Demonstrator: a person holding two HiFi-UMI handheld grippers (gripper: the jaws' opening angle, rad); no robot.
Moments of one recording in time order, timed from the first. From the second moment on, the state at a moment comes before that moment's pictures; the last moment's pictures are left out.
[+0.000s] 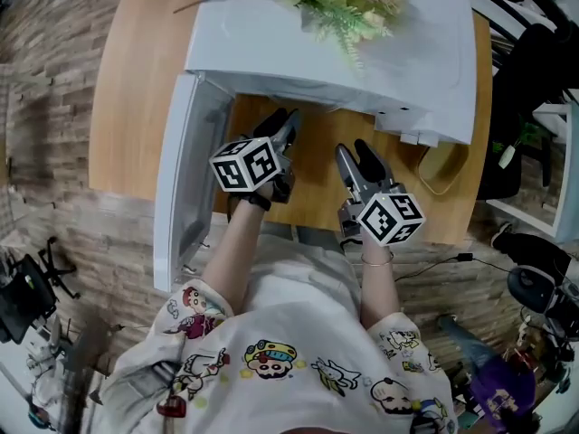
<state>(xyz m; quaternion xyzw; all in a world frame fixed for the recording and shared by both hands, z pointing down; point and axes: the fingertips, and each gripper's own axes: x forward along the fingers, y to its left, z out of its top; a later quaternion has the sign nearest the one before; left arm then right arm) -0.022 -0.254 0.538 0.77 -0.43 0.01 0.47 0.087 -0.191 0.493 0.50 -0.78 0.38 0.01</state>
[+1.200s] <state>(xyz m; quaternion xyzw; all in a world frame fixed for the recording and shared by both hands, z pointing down) -0.021 -0.266 0.558 0.67 -0.46 -0.15 0.56 0.105 -0.161 0.511 0.51 -0.76 0.40 0.01</state>
